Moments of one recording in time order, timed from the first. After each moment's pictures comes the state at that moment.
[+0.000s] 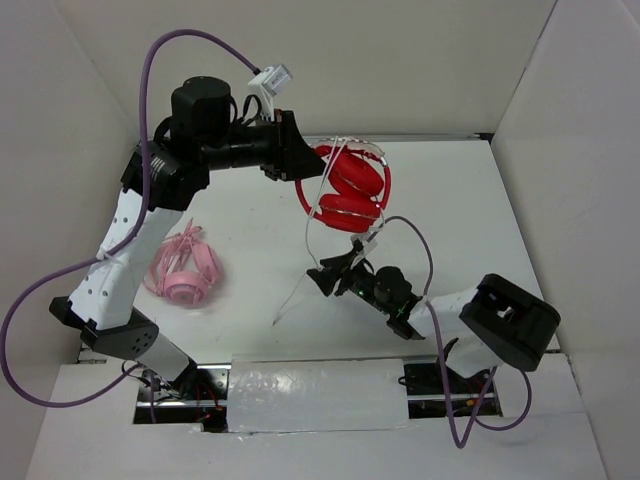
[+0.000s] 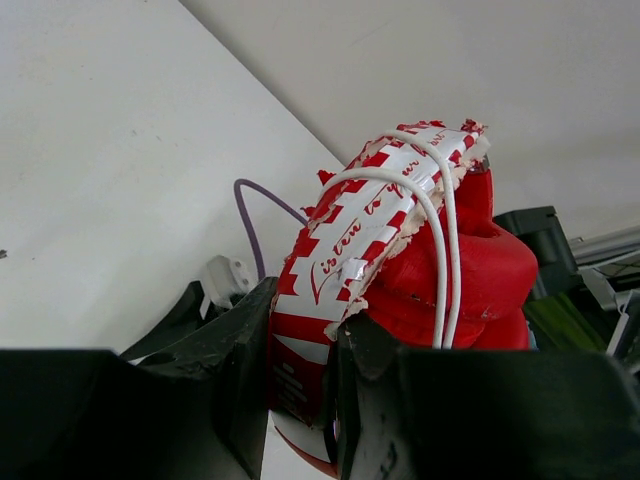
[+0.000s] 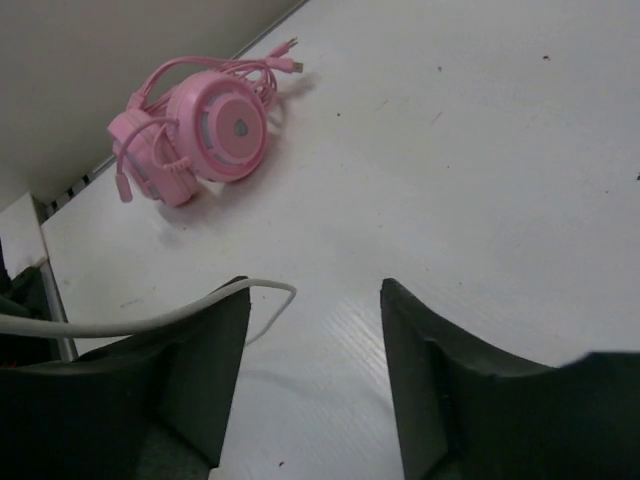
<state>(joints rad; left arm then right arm) -0.59 1.56 2.18 -0.88 0.54 -0.48 0.86 1.40 0.28 1.12 -0.01 0.37</state>
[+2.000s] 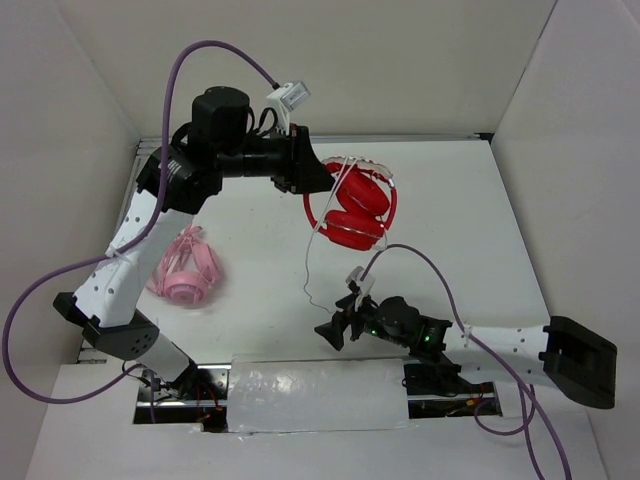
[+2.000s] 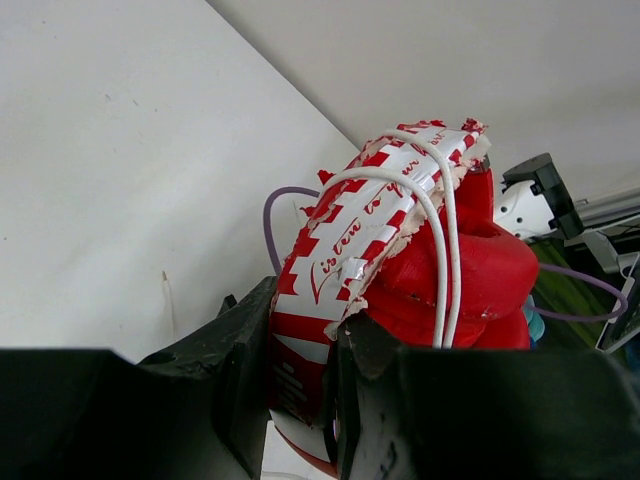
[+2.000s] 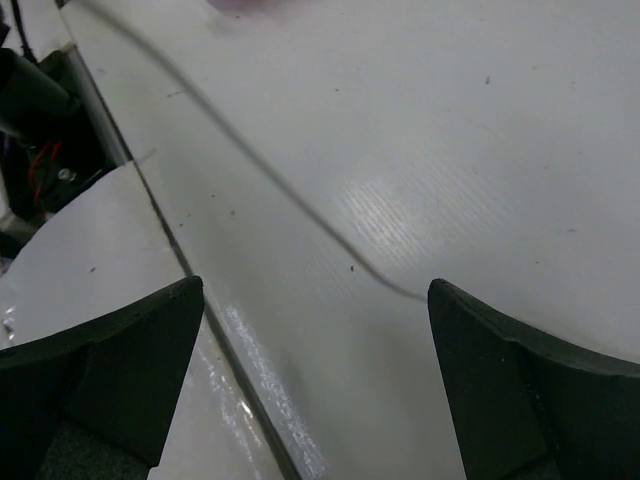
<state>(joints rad) -0.64 1.56 2.11 -0.87 0.57 -0.45 1.12 0.92 0.16 0.50 0.04 0.35</state>
